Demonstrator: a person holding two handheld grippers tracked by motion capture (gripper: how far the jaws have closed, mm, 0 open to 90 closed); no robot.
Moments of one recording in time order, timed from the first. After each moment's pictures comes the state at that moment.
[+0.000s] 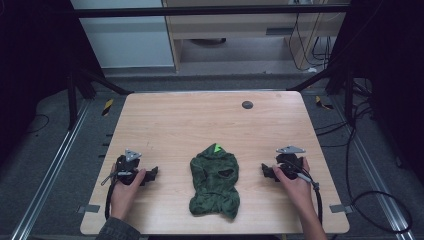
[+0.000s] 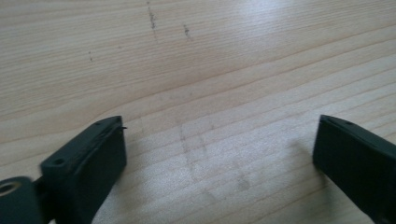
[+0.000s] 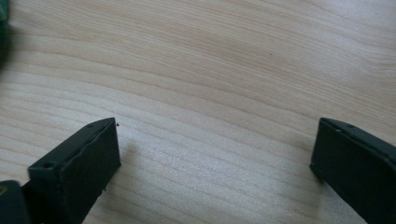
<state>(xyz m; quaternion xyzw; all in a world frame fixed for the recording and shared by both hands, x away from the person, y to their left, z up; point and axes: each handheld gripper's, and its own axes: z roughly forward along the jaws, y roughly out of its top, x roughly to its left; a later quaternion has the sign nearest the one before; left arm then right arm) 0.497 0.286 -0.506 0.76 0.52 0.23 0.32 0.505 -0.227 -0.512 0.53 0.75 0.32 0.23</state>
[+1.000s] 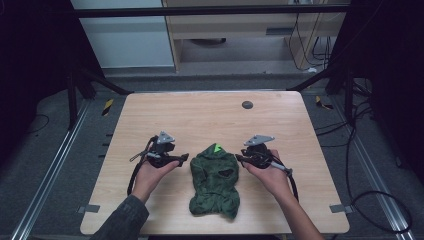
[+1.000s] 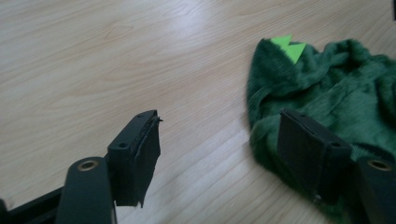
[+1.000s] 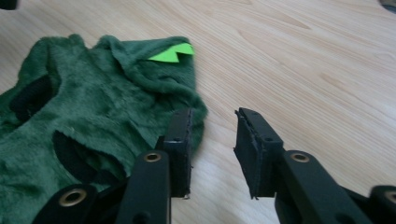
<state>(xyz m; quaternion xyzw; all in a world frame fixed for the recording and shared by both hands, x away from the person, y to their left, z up) 0.532 0.185 -0.453 0.82 0.39 0.16 0.37 0.520 -0.138 -0.466 0.39 0.82 0.38 0.17</state>
